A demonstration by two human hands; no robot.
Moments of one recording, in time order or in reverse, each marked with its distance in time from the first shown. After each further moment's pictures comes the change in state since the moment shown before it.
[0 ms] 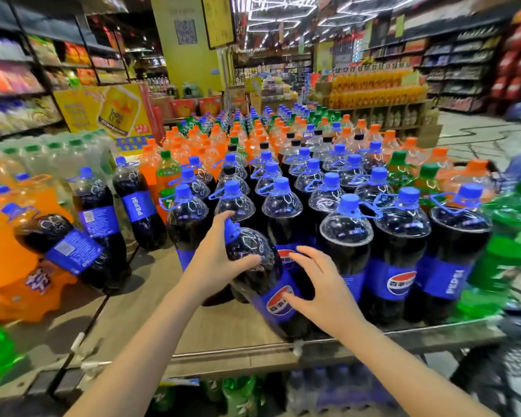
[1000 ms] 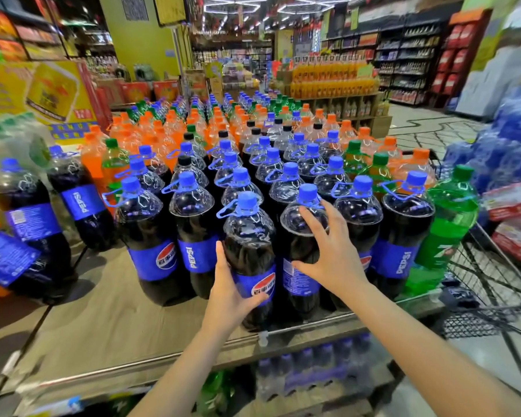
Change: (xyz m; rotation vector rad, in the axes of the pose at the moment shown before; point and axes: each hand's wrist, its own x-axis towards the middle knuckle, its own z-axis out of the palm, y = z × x) left_hand -0.027 -0.046 0.149 -0.467 -0.025 -0.023; right_hand 0.016 0.052 -0.064 -0.377 0.105 0.051
